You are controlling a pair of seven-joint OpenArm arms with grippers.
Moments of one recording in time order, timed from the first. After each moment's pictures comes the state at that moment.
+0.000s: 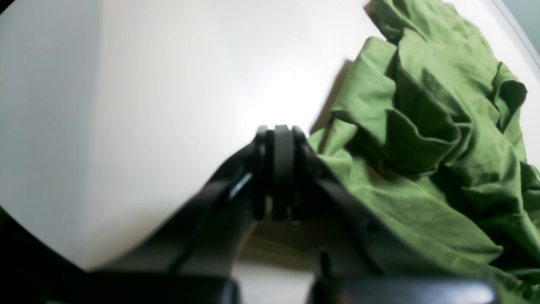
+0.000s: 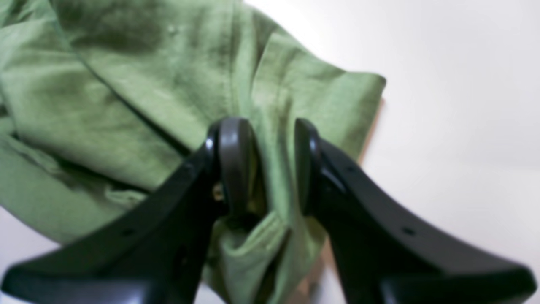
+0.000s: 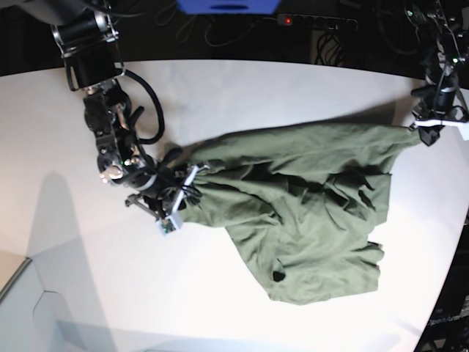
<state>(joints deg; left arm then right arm) 22.9 -14.3 -29.8 97.8 -44.6 0.3 26.3 11.5 10.3 -14.4 77.7 15.2 16.4 -37.8</state>
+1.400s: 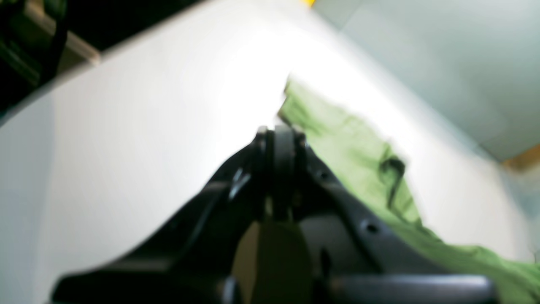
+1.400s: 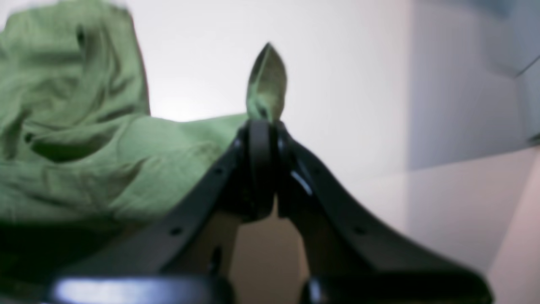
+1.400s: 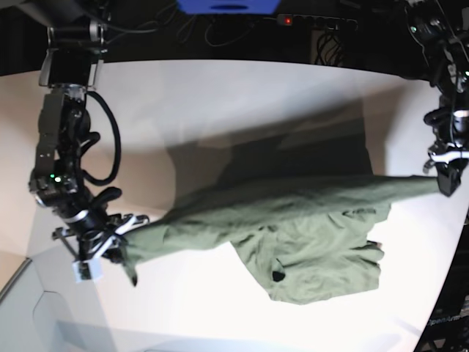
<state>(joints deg) 15.6 -11.9 -32.8 111.4 -45.0 0.4 26.9 12.4 10.9 6.6 99.6 15.4 16.5 -48.8</state>
